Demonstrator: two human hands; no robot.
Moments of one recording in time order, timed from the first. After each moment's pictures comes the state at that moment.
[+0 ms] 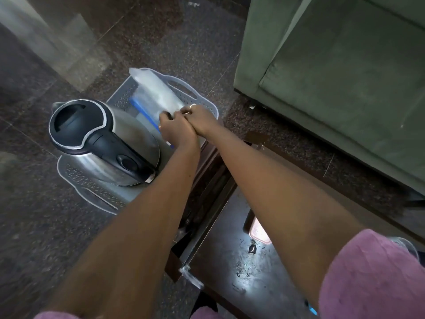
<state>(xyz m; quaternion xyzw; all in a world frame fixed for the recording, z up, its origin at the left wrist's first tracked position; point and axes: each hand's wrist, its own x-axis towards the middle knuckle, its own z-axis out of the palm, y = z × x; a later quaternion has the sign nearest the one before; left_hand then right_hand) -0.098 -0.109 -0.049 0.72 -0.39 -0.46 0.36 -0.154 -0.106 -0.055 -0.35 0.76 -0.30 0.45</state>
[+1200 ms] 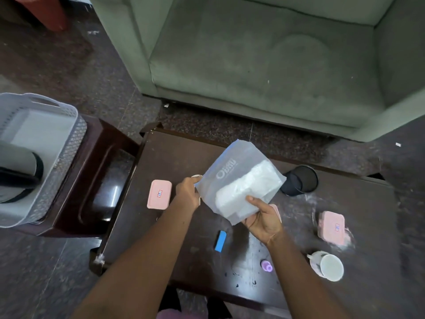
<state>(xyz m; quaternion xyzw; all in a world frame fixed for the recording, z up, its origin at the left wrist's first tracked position) -0.171 0.253 -0.085 0.62 -0.27 -0.73 0.00 -0.206 0.449 -0.064 0.23 0.34 -0.80 0.43</state>
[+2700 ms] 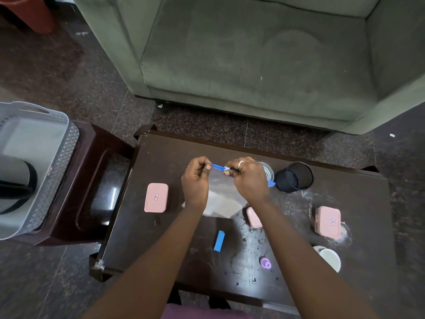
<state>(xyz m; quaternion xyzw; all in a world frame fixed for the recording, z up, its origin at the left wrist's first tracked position) -0.182 0.285 -0.055 0.36 -0.69 -0.60 0.20 -0.258 0.389 -0.024 -0.27 0.90 -0.34 0.10</state>
